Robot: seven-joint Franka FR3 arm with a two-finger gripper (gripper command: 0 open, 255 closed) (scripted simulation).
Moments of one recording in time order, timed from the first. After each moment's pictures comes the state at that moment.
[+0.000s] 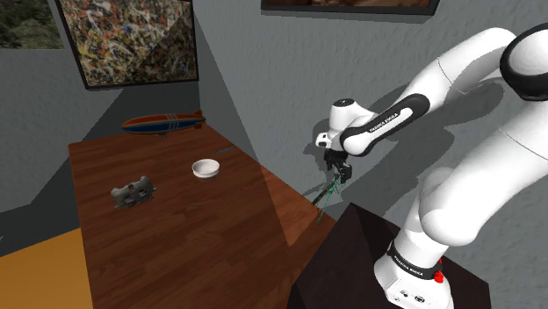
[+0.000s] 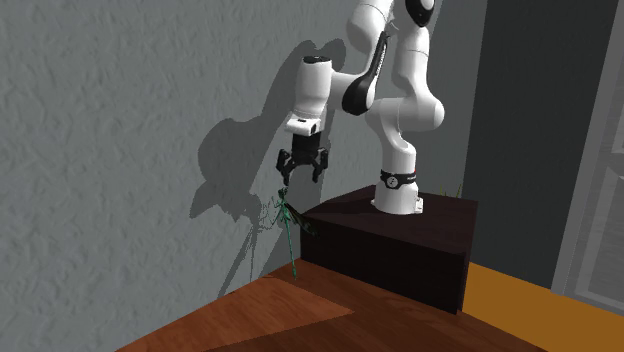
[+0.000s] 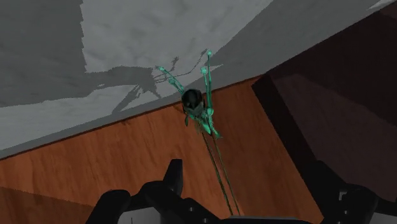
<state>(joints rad) 0.04 -0.31 -0.49 -2.76 -0.57 2.42 -1.06</state>
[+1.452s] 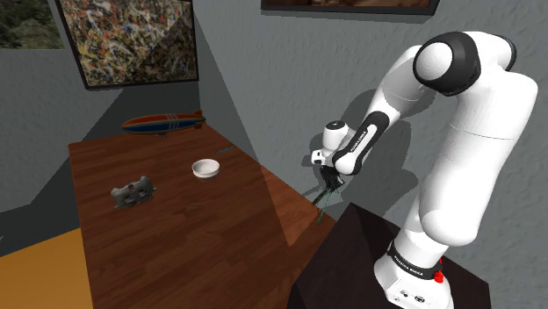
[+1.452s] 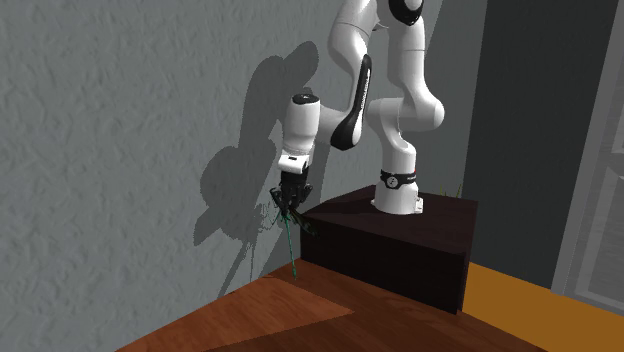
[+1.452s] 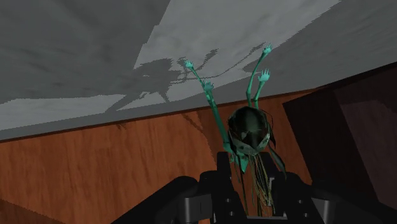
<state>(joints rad) 0.05 0.09 -0.56 -2.70 -0.58 2.78 -1.18</state>
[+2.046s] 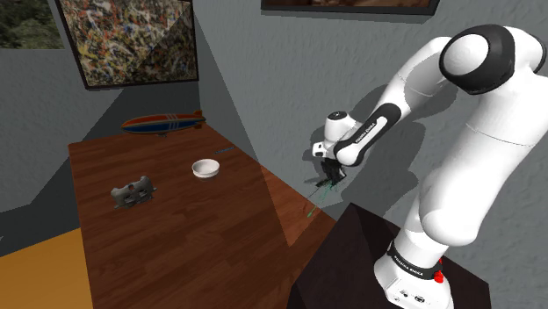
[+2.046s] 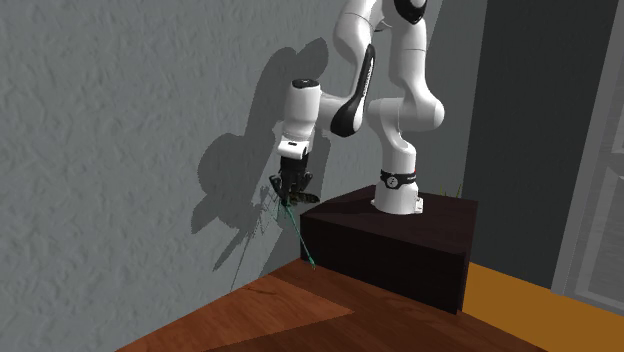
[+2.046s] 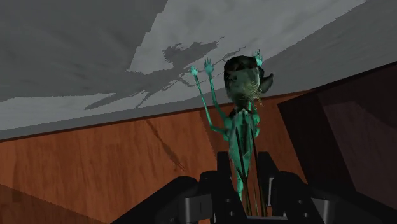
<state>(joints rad) 0.05 -0.05 -0.56 -2.70 -0.59 2.64 -1.20</state>
